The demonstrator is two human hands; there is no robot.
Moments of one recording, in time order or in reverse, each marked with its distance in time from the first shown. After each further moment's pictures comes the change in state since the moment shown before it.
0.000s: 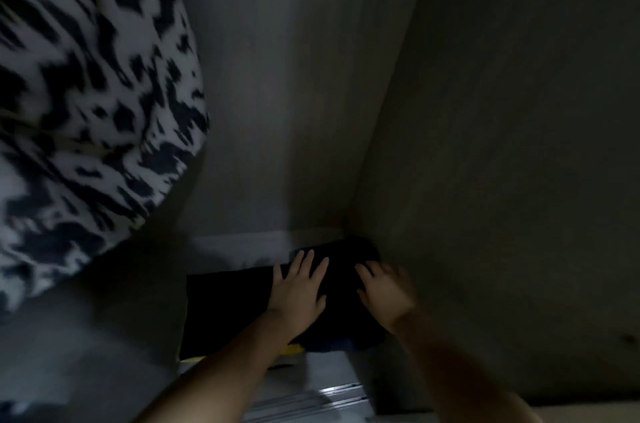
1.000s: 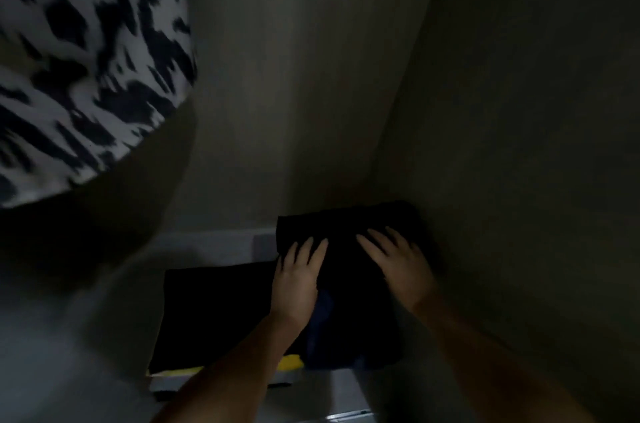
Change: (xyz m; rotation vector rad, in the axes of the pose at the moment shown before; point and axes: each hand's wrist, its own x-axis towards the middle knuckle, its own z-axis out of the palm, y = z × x) left_hand 0.049 -0.014 0.064 -0.223 0.254 -0.111; right_hand 0.062 0.028 0.035 -0.005 0.115 -0.135
